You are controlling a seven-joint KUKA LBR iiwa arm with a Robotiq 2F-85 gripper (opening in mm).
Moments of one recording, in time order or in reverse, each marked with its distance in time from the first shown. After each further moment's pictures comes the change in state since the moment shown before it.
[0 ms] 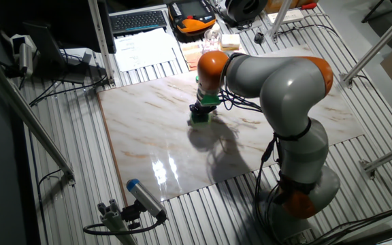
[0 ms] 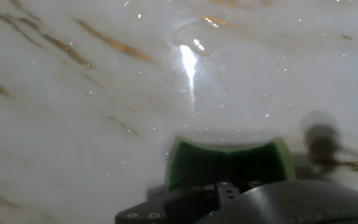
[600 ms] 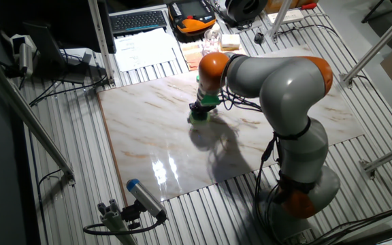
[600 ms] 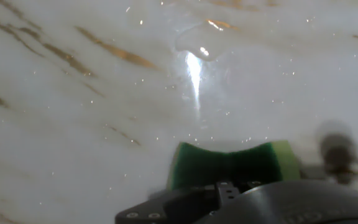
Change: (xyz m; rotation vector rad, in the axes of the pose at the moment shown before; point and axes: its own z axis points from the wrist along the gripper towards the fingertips) arm -0.023 -0.008 -0.001 -0.002 -0.029 0.009
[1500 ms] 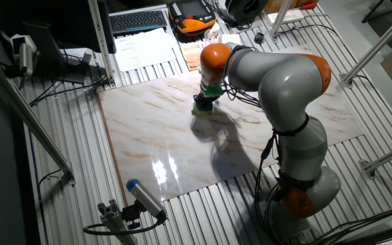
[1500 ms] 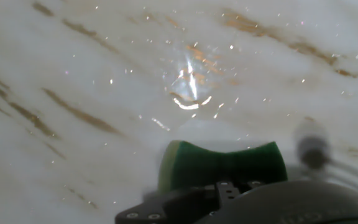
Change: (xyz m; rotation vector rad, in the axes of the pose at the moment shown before) arm -0.040 -0.028 -0.007 0.051 -0.024 -0.061
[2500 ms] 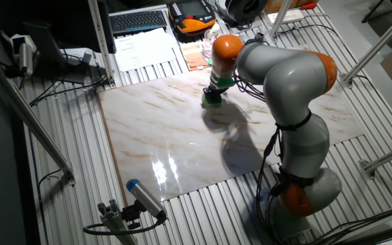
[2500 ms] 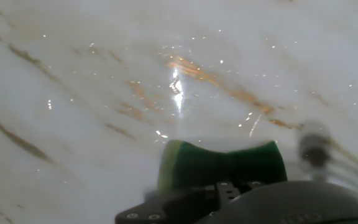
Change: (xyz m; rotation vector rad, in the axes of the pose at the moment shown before) arm -0.032 -0.059 0.001 -0.003 -0.005 -0.095
